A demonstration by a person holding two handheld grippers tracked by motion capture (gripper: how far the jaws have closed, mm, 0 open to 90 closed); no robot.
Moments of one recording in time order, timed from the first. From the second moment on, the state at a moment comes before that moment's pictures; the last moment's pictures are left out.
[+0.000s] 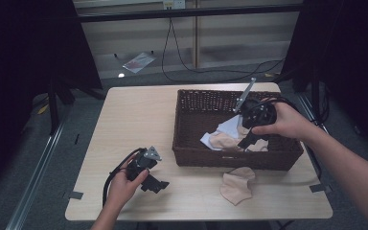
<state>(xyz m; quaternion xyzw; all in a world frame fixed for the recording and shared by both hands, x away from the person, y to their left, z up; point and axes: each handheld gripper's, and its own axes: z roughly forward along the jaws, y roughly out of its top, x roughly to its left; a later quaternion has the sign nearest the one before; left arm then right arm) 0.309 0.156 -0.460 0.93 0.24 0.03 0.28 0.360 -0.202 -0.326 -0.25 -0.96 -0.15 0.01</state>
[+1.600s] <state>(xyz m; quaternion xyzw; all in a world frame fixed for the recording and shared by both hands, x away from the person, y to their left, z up) 0.311 0.157 -0.461 0.93 0.24 0.03 0.27 0.410 -0.194 -0.411 -0.29 -0.95 -0.13 -0.01</state>
